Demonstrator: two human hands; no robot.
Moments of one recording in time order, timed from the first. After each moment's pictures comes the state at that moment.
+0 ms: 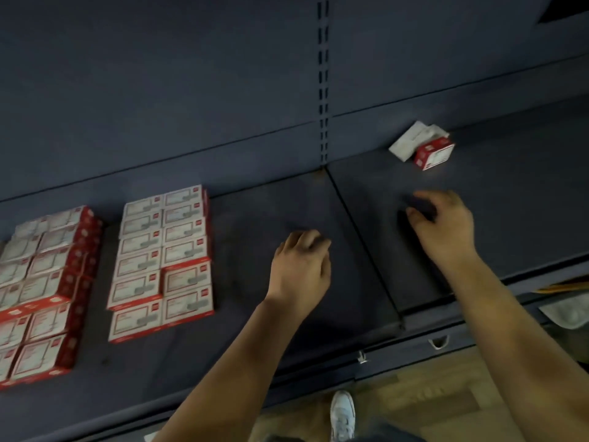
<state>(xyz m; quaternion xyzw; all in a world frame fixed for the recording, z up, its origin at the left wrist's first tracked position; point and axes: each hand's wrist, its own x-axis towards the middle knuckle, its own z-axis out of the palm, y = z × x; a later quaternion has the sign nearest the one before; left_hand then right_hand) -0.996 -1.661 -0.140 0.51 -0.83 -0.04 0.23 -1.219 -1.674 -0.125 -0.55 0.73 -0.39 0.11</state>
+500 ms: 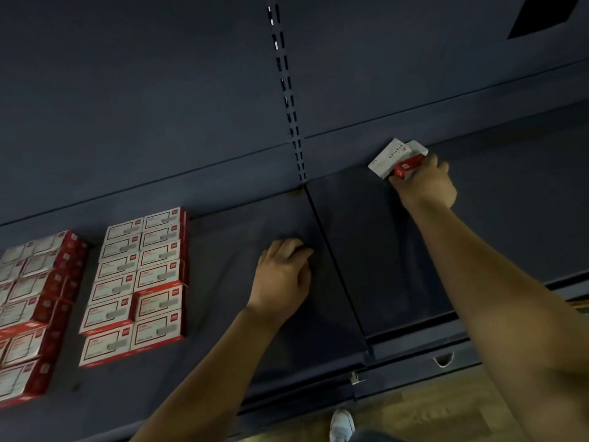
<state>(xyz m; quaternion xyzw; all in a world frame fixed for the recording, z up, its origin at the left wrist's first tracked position) -1.016 -1.687 -0.151 0.49 -0.84 -0.05 0.23 -1.272 -1.780 -0.121 -0.44 0.85 -0.27 0.14</state>
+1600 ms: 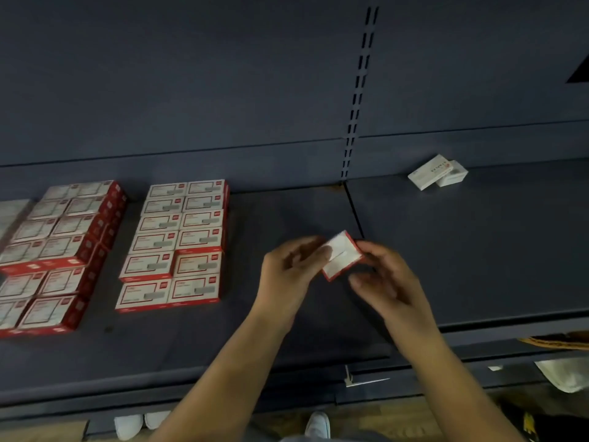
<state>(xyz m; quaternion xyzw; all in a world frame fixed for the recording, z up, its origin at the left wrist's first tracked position) -0.991 -1.628 -0.090 0.53 -0.43 -0.53 0.51 -1.139 -1.605 -0.103 -0.55 0.47 -0.50 0.47</state>
